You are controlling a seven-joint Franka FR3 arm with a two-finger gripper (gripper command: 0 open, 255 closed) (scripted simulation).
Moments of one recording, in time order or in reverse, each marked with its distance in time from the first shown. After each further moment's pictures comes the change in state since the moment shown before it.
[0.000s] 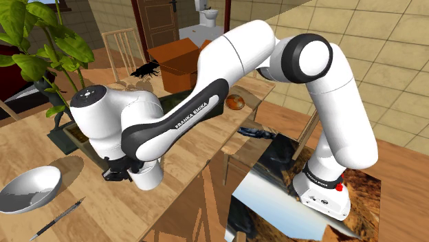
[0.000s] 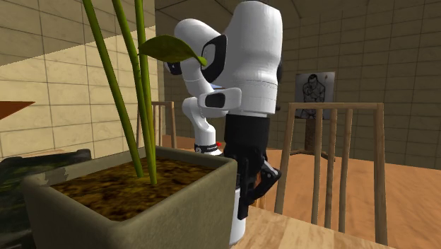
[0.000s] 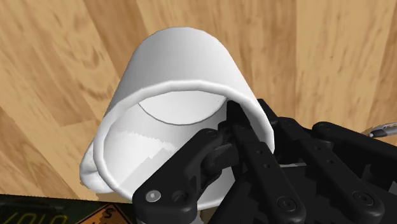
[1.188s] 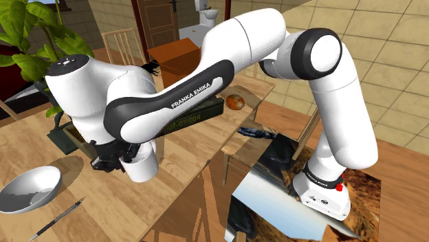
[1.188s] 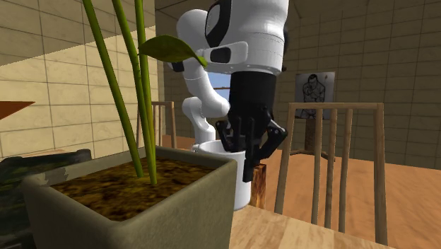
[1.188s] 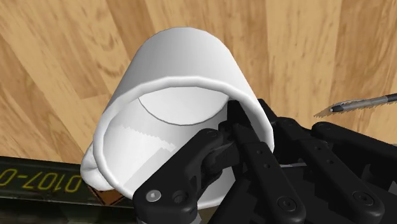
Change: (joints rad) arm 0.000 -0.044 0.048 0.096 0.033 -0.138 -0.038
